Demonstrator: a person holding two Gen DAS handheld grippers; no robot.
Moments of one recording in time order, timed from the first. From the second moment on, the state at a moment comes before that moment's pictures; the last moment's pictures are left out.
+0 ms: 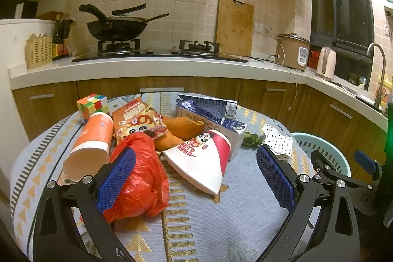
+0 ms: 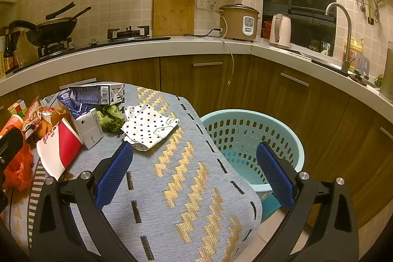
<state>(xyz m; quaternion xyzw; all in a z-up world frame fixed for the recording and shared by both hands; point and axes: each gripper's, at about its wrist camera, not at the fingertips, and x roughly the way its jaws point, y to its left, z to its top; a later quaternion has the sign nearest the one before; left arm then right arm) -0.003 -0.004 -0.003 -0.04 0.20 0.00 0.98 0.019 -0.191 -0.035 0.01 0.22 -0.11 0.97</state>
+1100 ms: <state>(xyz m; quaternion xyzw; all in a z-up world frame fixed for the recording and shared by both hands) -0.018 0.118 0.008 -0.13 0.32 -0.03 0.94 0.029 -0.129 -0.003 -0.02 0.28 0.09 0.96</state>
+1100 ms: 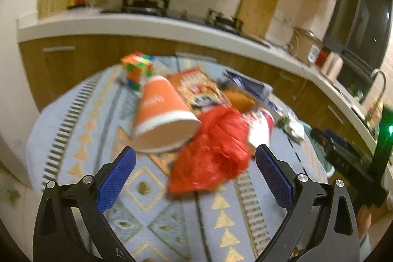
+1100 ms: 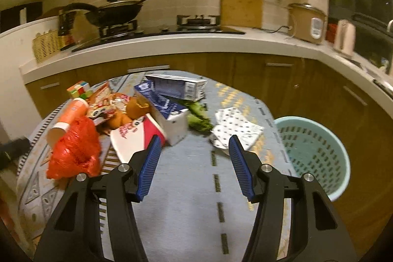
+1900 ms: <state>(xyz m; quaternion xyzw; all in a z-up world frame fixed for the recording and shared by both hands) 0.026 0.058 -0.030 -0.04 0.39 0.01 0.92 0.121 -0.200 -0.032 0.02 0.37 0.07 0.92</state>
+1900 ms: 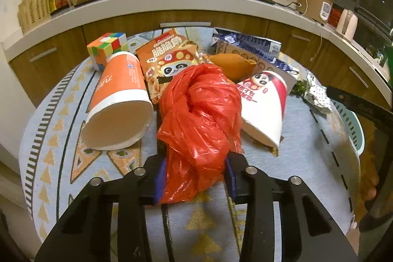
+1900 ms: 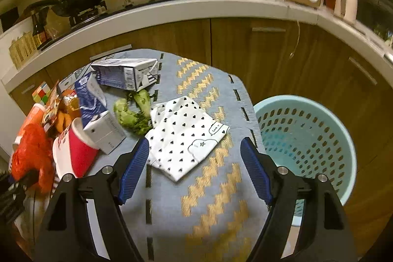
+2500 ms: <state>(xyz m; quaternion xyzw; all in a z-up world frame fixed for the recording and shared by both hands) 0.013 0.014 -0.016 -0.03 0.36 -0.02 0.93 0.146 -0.163 -0.056 -0.04 0.44 0.10 0.89</state>
